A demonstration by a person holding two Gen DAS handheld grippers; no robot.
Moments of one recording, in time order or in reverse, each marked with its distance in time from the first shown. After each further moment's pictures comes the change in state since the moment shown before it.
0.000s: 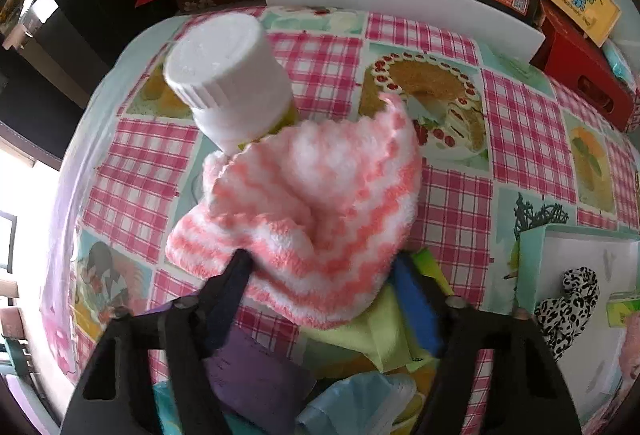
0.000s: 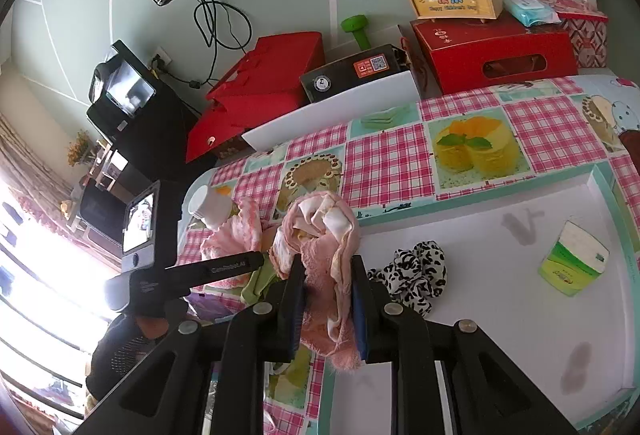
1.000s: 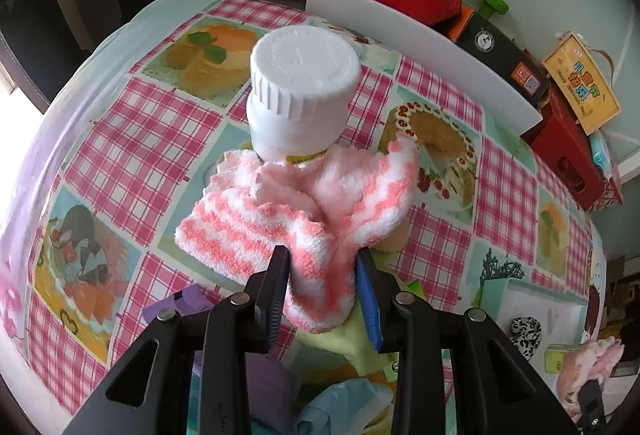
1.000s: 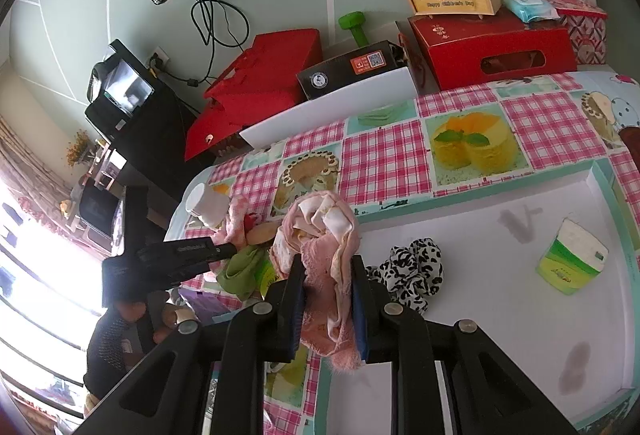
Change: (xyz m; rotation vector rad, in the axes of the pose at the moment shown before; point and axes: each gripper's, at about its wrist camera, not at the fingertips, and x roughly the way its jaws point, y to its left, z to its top) left arm -0.026 0.046 -0.002 -0.238 -0.056 -0.176; right arm 0.004 -0.004 0.000 0.006 0.014 -0.004
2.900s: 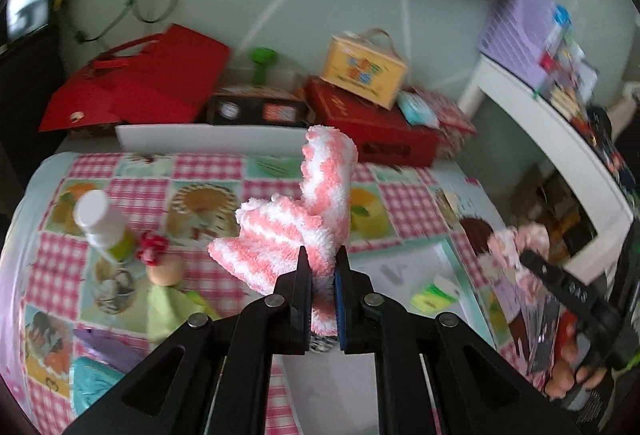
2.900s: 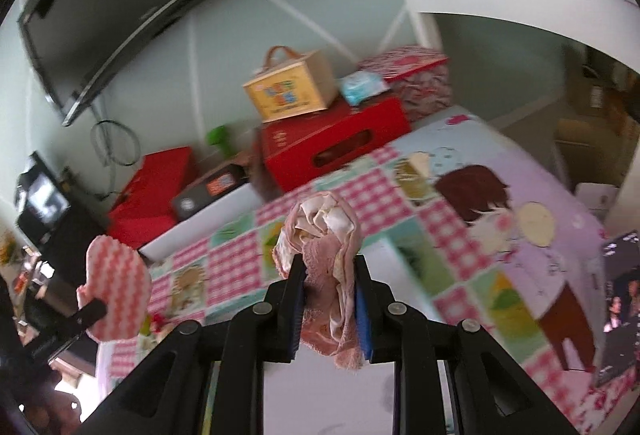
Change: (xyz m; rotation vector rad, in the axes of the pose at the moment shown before) left arm -0.124 -0.141 -0.077 0.499 -0.258 -0.358; right arm -0.134 -0.104 0.016 0.227 -0.314 -0.374
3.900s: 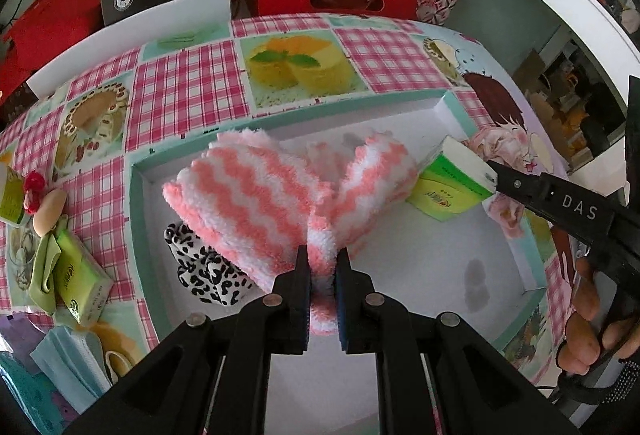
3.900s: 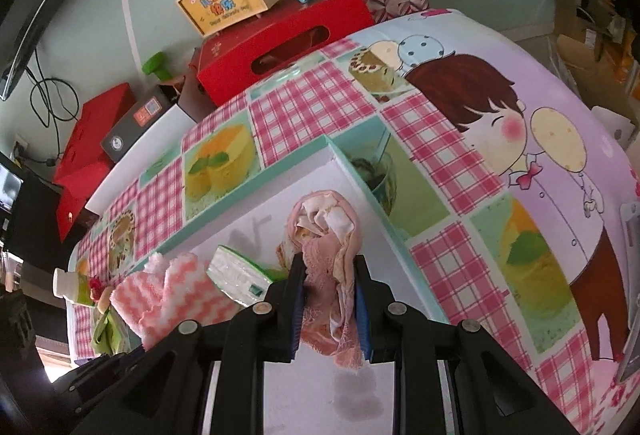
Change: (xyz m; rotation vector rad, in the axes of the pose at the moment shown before) left arm 0.132 -0.061 -0.073 0.137 0.357 -0.004; right arm 0.102 -0.039 -0.036 0.038 0.299 -0.078
